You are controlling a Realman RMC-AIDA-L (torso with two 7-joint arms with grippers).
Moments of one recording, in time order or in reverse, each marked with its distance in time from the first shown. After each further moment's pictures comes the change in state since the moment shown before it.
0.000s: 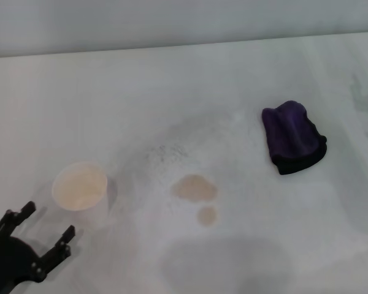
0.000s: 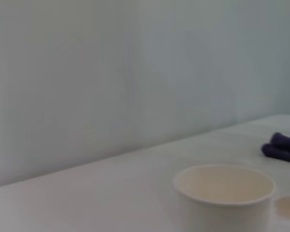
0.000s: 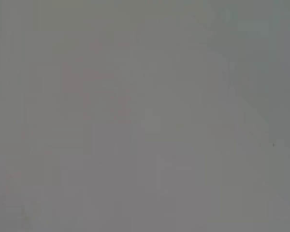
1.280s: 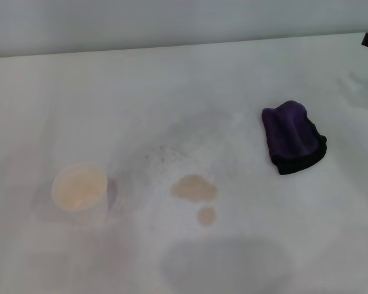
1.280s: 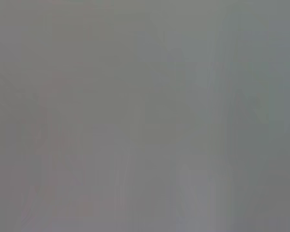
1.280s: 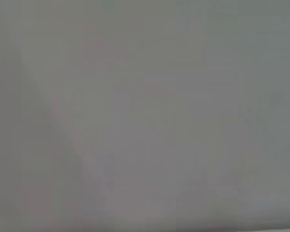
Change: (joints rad) left arm -0.050 0.016 -0.006 -0.008 -0.591 0.065 0.038; right arm -0.069 -0.101 -0.274 -0.602 -0.671 -0.143 1.382
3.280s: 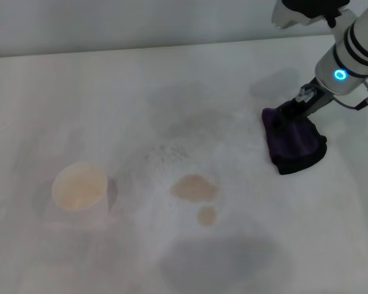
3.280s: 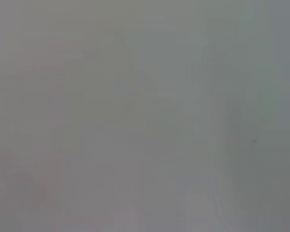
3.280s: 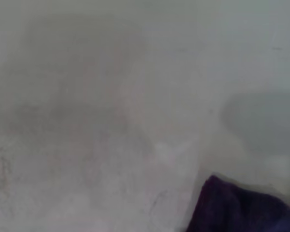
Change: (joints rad) left arm -0.051 0.006 0.000 0.087 -0.042 0.007 0.114; right arm 0.458 0.100 -0.564 -0.219 -1.148 0.236 1.158
